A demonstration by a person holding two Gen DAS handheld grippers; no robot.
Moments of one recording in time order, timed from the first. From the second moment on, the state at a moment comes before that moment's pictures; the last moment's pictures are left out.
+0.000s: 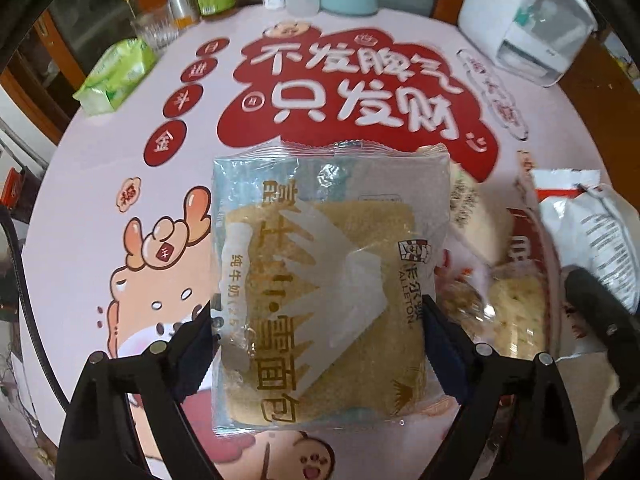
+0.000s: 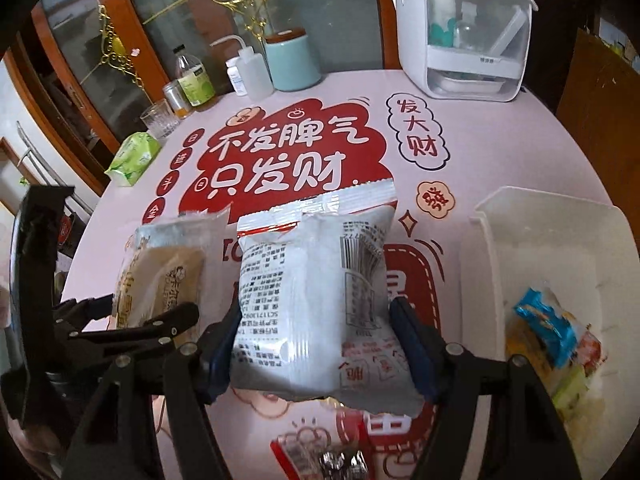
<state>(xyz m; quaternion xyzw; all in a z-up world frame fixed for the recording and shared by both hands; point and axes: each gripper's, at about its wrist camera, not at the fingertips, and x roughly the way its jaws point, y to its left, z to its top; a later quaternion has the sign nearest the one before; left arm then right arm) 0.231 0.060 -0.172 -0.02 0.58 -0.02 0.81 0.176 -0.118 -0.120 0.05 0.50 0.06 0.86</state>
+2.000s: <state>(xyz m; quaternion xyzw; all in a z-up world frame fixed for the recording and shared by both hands) 0.193 -0.292 -0.082 0.20 0.48 -0.21 0.83 0.075 -0.359 -0.098 0.04 0.42 -0.20 0.88</state>
